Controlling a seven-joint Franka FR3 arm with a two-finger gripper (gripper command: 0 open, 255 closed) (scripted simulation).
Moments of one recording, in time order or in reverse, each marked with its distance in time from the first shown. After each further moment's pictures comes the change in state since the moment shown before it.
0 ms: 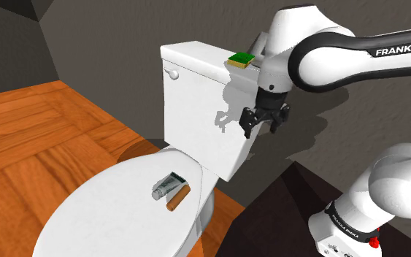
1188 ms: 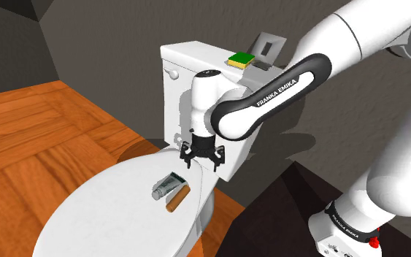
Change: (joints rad) arm -0.049 0.775 0.236 0.265 -0.235 0.422 0.796
